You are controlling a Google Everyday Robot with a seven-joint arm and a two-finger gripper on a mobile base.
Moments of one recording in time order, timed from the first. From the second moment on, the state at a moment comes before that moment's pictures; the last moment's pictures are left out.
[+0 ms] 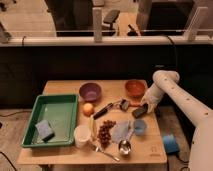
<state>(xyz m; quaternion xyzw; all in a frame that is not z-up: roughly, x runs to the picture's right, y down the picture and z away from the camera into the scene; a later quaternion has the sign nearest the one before) 0.261 0.108 0.899 -0.29 -0.19 -0.24 0.91</state>
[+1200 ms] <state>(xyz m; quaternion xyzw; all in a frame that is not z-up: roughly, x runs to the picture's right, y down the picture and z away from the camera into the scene) 0.216 0.105 0.878 -0.29 -0.21 -0.30 0.89</state>
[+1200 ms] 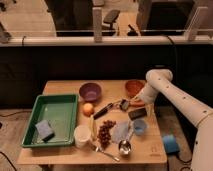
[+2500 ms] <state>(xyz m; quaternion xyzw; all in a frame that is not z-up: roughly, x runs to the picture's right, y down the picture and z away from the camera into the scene) 0.118 0.079 0.889 -0.26 -0.19 -0.31 0.89</state>
